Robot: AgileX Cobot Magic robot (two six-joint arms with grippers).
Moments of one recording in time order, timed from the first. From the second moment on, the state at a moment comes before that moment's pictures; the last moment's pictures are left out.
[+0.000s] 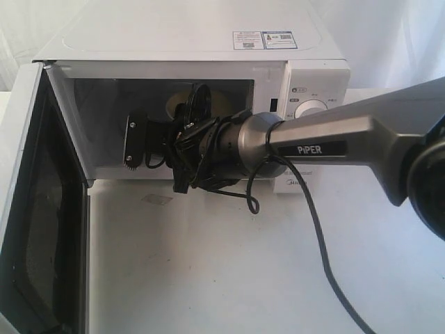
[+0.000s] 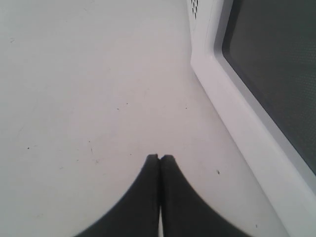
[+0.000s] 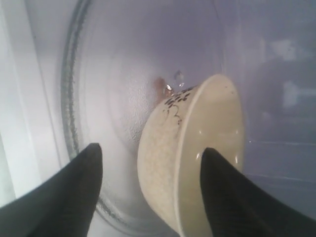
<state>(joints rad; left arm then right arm) 0.02 0.00 0.02 -0.22 0.44 0.16 0.70 2.12 -1.44 -1.66 0.42 0.74</state>
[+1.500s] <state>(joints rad) 0.02 0.00 0.02 -0.22 0.44 0.16 0.66 2.25 -1.56 -1.68 0.47 0.74</state>
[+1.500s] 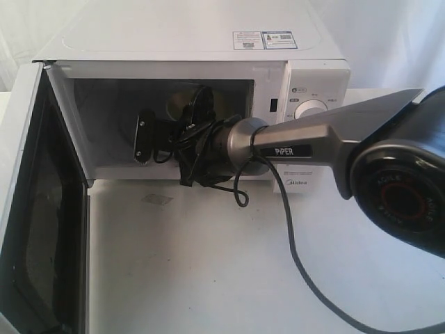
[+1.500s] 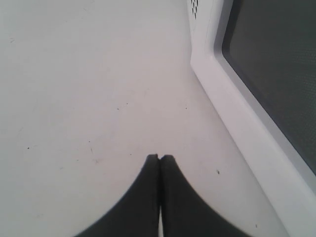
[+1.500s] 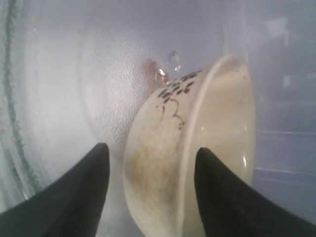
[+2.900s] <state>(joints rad) 0.02 0.00 0.02 -0.22 0.44 0.16 0.86 2.08 -1.51 -0.80 0.81 0.49</state>
